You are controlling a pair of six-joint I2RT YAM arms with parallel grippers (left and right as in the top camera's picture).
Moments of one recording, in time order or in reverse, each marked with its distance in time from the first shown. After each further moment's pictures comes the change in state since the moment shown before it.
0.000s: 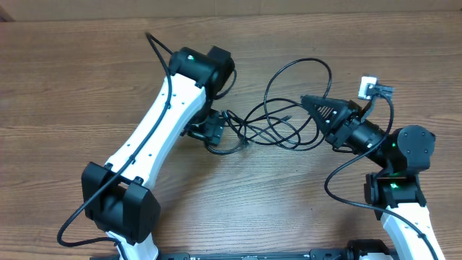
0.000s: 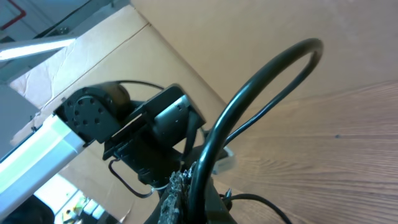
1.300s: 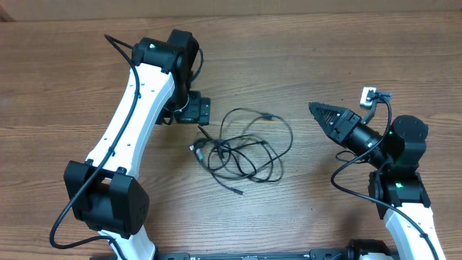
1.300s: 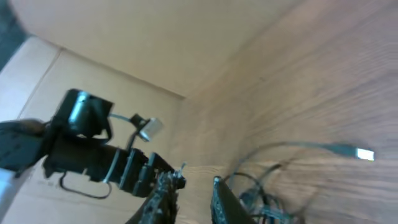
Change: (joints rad) left arm 0.175 0.000 0.000 0.135 0.216 -0.029; right arm -0.063 0.001 0.000 -0.441 0.098 0.008
